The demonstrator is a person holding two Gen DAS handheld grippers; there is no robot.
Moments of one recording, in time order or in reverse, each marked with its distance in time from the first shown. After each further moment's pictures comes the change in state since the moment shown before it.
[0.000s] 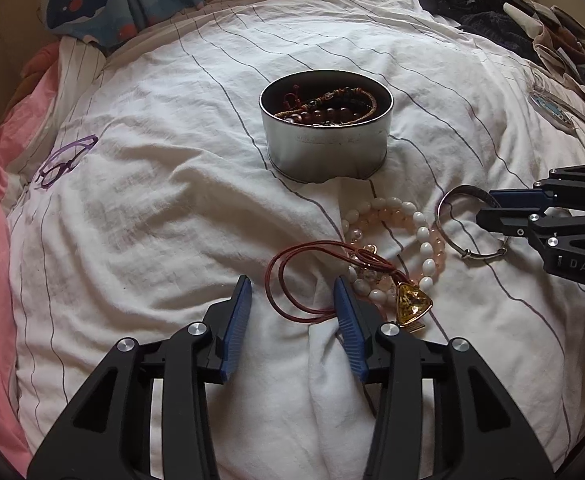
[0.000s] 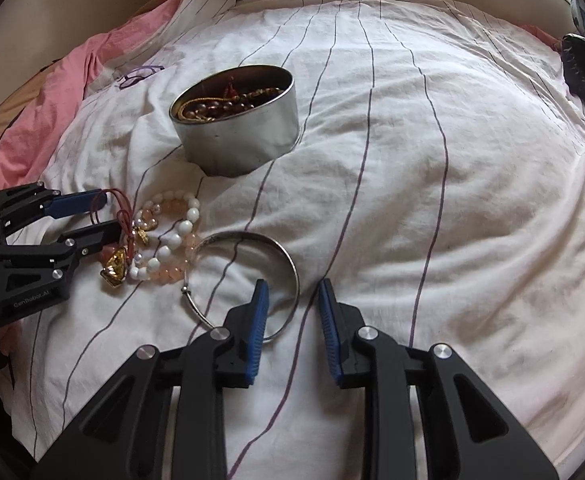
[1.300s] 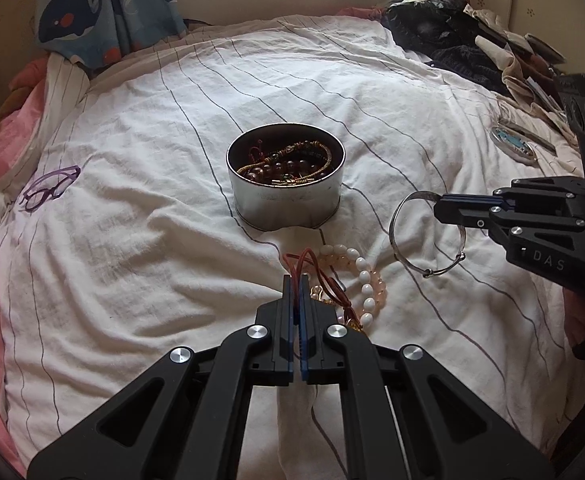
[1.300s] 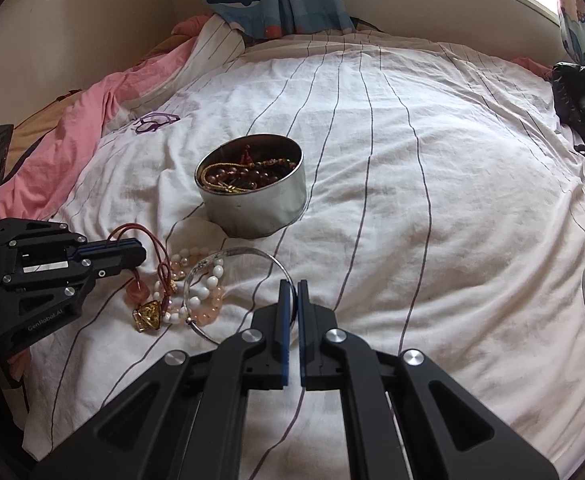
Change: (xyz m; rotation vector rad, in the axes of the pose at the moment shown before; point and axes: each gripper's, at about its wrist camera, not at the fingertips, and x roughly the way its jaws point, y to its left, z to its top) left arm -0.030 -0.007 0.013 -0.036 -0.119 -0.132; right arm -0.034 0.000 0.010 0.015 -0.177 0.007
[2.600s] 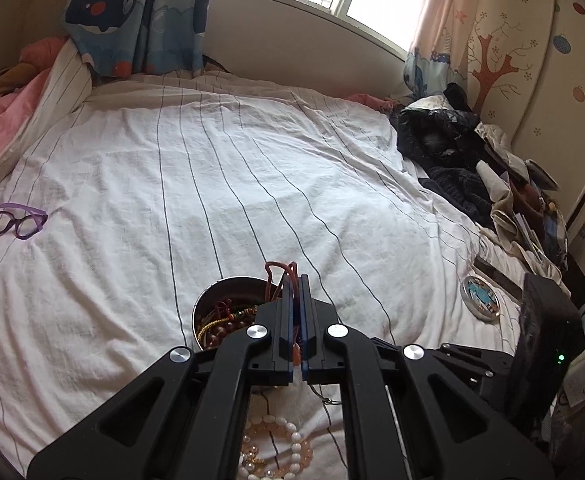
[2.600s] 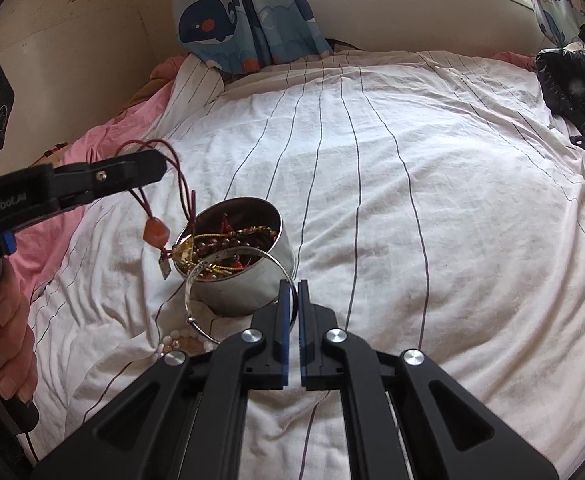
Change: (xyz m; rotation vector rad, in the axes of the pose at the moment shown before) left arm 0.008 0.021 0.099 -0.269 -0.206 -0.121; right arm 0.015 -0.019 0.040 0.108 -0.107 0.004
